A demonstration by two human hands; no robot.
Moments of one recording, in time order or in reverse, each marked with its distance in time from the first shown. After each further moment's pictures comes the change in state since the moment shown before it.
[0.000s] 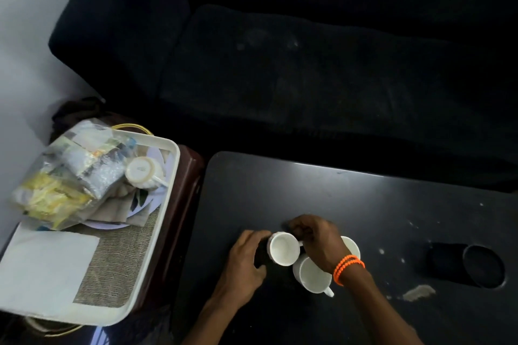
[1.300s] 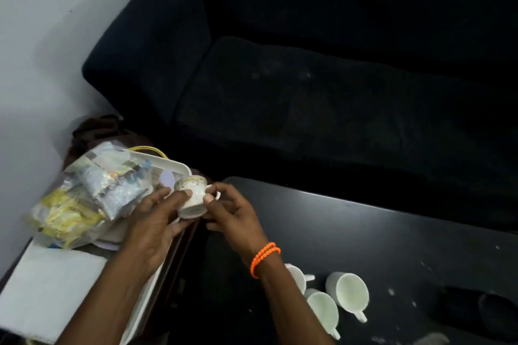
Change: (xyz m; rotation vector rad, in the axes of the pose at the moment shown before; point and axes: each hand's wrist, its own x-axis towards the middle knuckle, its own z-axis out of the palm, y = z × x) left_hand 0.052 0.040 -0.192 -1.053 0.499 -0.407; right_hand 0.037 -0.185 0.048 0.908 -0.229 -0.116
